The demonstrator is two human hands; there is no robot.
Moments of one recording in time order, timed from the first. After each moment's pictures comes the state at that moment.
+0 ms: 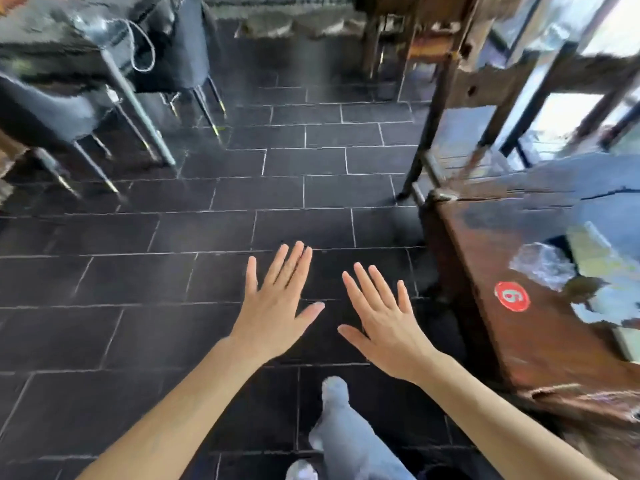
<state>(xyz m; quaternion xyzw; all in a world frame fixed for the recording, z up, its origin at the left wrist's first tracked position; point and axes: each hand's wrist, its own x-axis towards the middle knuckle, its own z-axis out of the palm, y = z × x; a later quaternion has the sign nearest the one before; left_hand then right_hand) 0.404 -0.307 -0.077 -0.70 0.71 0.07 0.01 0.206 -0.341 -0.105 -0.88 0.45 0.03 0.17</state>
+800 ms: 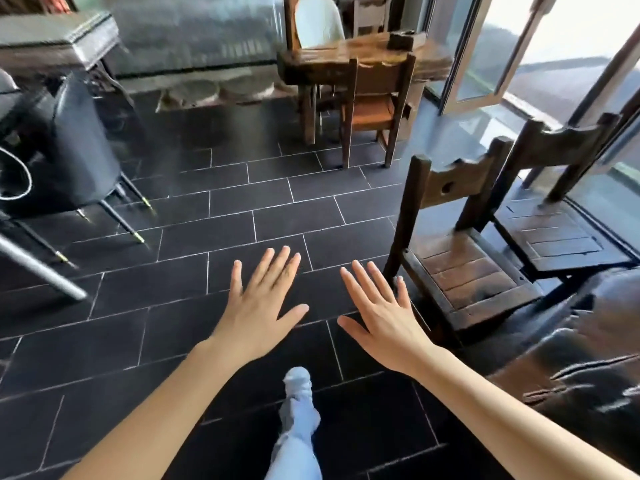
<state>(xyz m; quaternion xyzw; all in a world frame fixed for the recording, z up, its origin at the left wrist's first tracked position) 0.505 -0.913 -0.056 -0.61 0.79 0.06 -0.02 0.282 -0.911 -0.083 -0.82 0.55 -0.04 0.13</state>
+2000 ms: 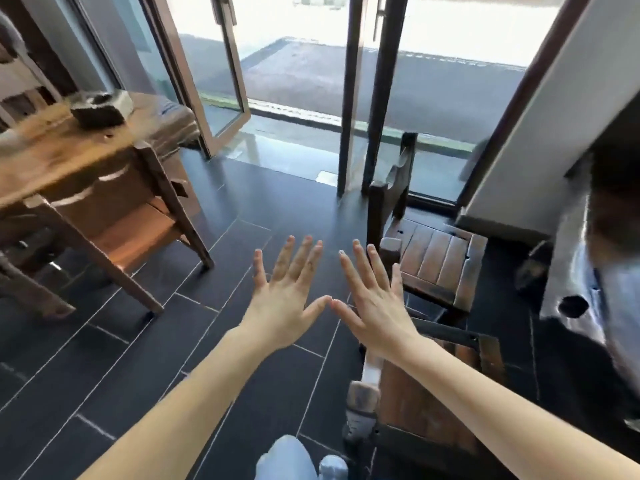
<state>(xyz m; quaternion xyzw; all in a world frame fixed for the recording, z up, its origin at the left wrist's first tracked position) 0.133 -1.745 -0.048 -0.18 0.98 0.08 0.00 0.023 -1.604 -0.082 -0.47 0.87 -0.15 0.05</state>
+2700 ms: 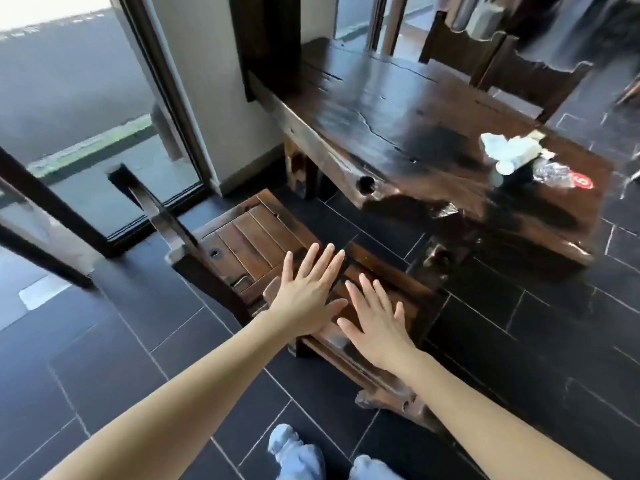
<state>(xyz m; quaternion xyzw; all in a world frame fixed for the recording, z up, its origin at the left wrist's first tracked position) -0.159 -1.761 -0.100 0.46 0.88 0.03 0.15 -0.043 -1.649 -0.129 0.21 0.95 -0.16 0.17</state>
